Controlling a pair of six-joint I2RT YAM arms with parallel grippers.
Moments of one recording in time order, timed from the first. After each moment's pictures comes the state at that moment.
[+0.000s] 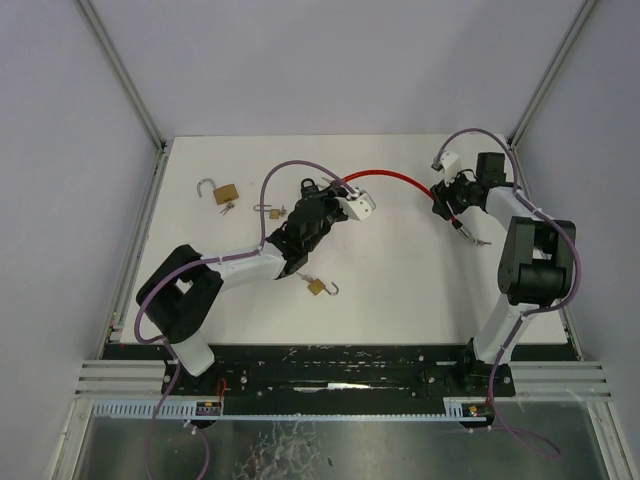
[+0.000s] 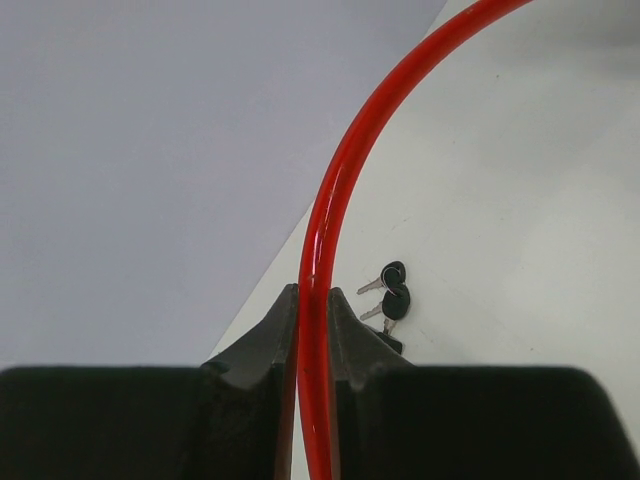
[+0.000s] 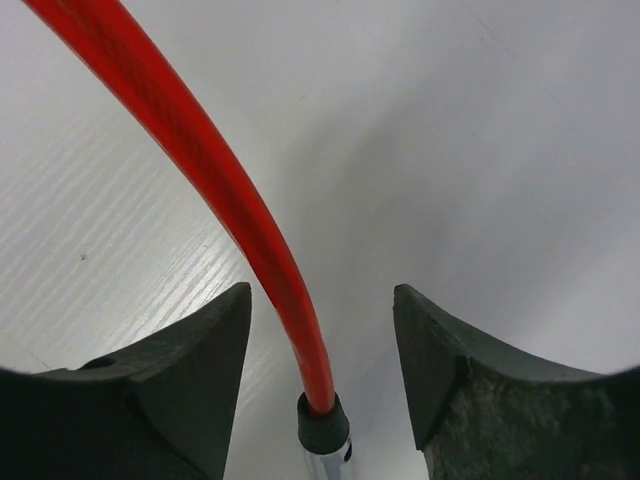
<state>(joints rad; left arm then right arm) -0.75 1.70 0.96 0.69 -0.22 0.76 -0.12 1.84 1.25 -0.31 -0.54 -0.71</state>
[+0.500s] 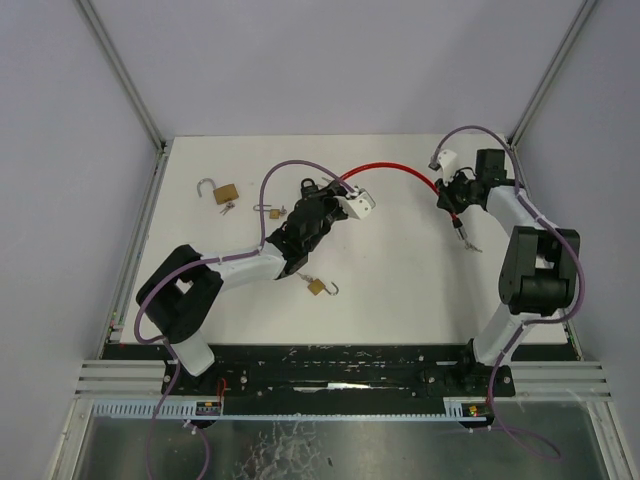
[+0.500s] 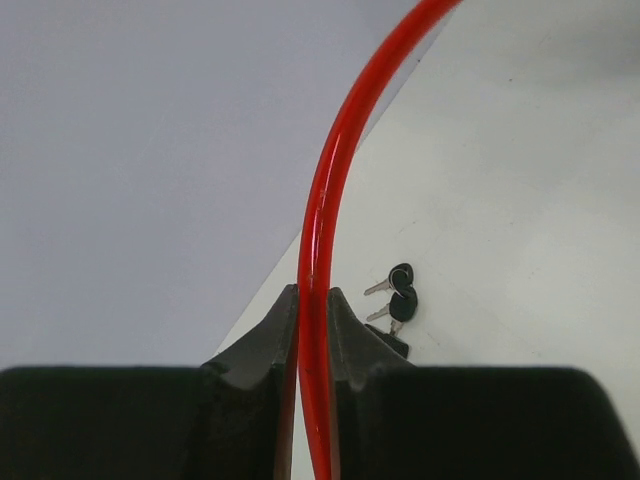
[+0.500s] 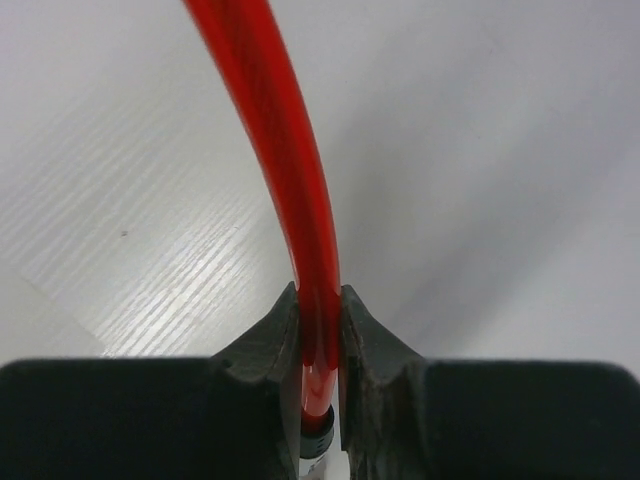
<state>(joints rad) -0.75 1.70 0.96 0.70 -0.22 0.75 -0.07 1.81 1.26 -0.38 -0.48 -0.76</state>
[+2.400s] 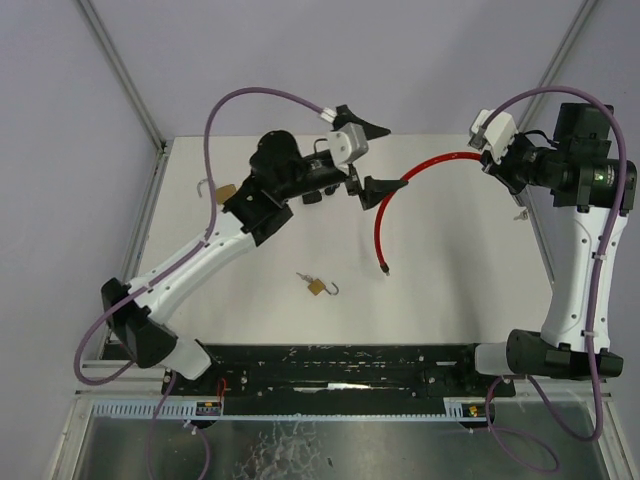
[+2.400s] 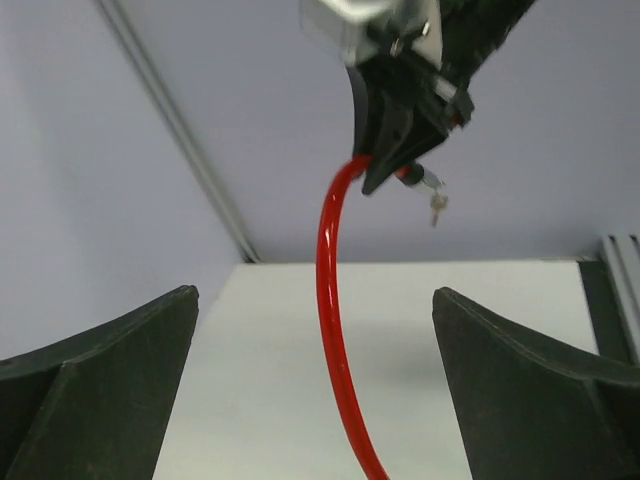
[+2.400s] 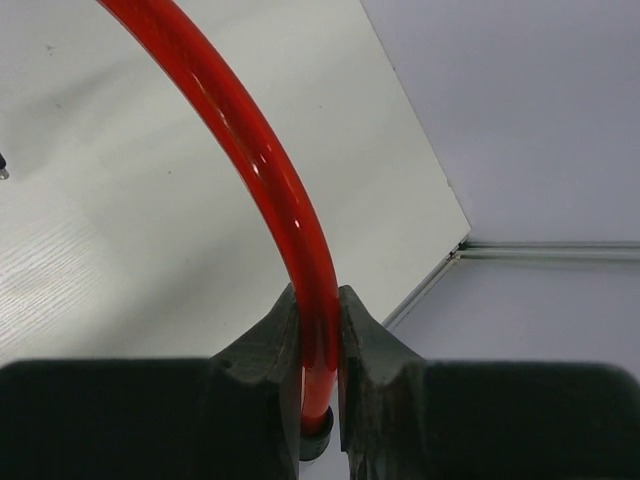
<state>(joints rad) -0.75 1.47 1.51 0.24 0.50 0.17 -0.12 1.38 1.95 -1.27 -0.54 -1.06</state>
